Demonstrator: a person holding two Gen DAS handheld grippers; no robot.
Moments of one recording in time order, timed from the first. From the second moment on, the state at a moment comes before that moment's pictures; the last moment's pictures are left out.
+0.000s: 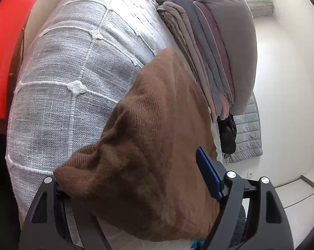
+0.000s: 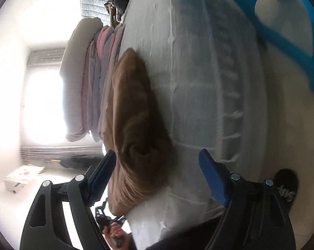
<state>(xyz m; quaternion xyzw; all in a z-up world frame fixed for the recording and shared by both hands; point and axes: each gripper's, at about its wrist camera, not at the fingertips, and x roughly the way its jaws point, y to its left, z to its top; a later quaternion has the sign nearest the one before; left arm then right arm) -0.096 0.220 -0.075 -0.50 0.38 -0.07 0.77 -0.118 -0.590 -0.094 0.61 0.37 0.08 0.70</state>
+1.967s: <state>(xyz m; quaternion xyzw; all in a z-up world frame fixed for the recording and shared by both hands) -0.058 0.222 -0.061 -0.49 0.42 -0.07 0.76 0.139 -0.302 -0.003 0.05 0.46 0.10 0.88</state>
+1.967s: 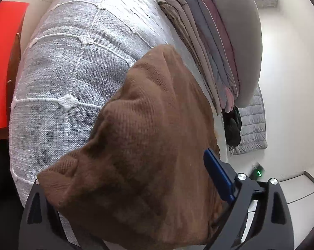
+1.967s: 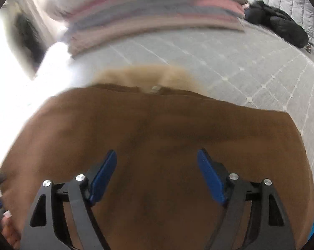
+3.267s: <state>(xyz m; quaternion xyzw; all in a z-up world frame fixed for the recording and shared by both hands) -0.097 -0.044 0.139 -0.10 0.30 -0.22 0.92 -0.012 -0.392 -0.012 0.51 0.34 0.24 0.75</state>
